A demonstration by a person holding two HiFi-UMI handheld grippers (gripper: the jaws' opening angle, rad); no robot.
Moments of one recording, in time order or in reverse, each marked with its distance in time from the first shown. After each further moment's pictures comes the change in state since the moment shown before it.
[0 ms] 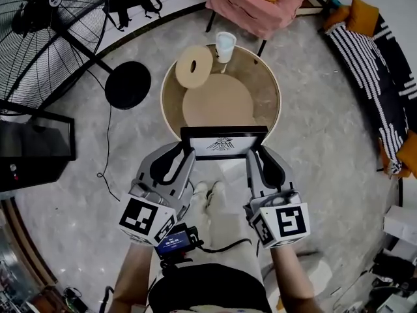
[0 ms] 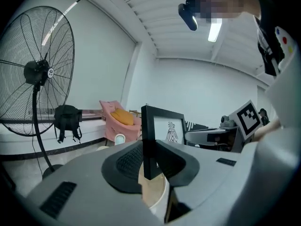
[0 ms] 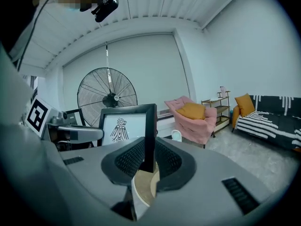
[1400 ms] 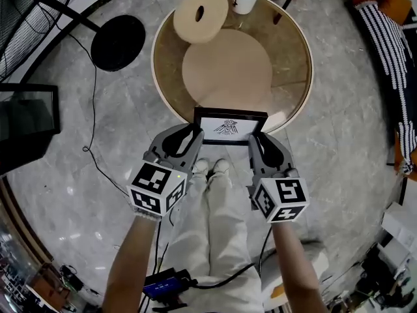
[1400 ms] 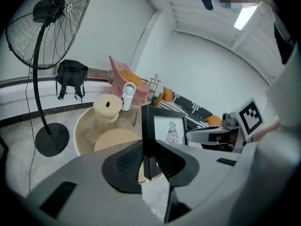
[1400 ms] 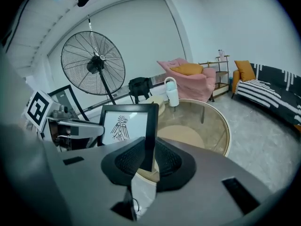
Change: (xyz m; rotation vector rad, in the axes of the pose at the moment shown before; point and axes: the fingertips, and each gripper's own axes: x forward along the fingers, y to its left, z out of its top) left arm 0.084 0.057 -0.232 -0.177 0.308 0.000; right arm 0.093 -0.052 -0.227 0.100 0.333 -0.017
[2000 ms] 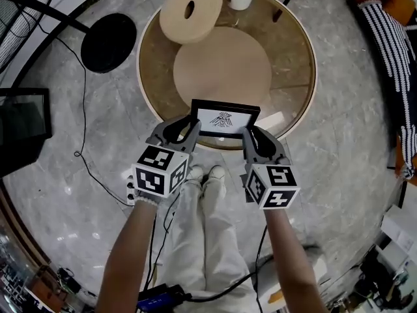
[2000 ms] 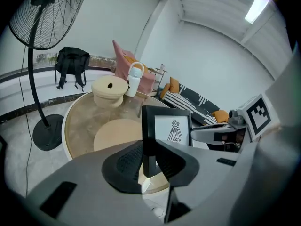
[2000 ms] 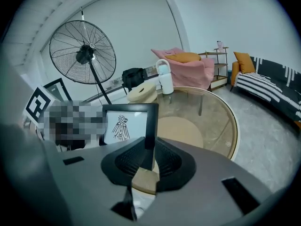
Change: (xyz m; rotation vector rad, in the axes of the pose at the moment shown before) left arm 0.090 0.042 -0.043 -0.033 0.102 0.037; right arm 0.077 -0.049 -0.040 0.012 0.076 -0.035
